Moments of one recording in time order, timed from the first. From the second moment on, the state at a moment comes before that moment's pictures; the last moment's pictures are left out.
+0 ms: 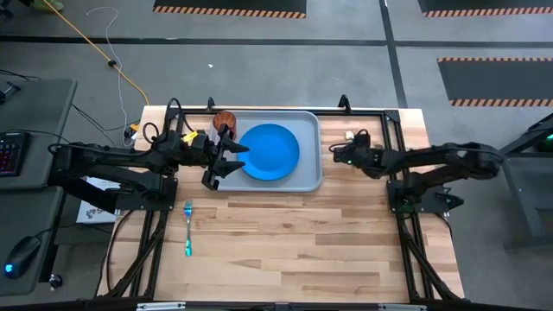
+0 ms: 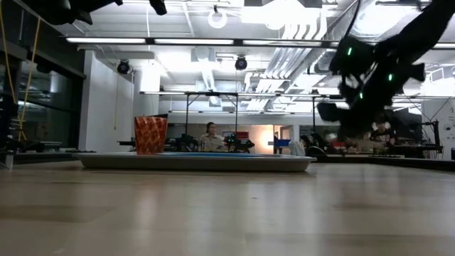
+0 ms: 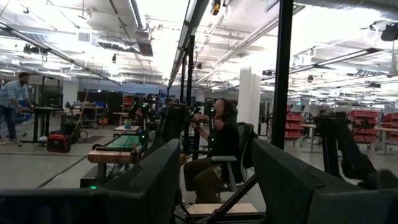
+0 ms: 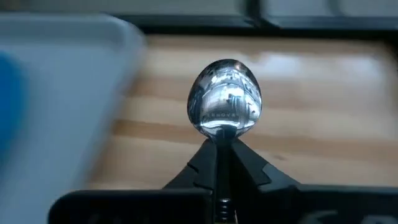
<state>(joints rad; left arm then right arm) 0.13 1.02 0.54 0.86 0.26 -0.15 -0.30 1.21 0.40 -0.11 0.72 0.89</state>
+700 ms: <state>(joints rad) 0.15 1.19 0.54 0.83 0.25 0.04 -0.19 1.21 0.38 1.04 0.00 0.45</state>
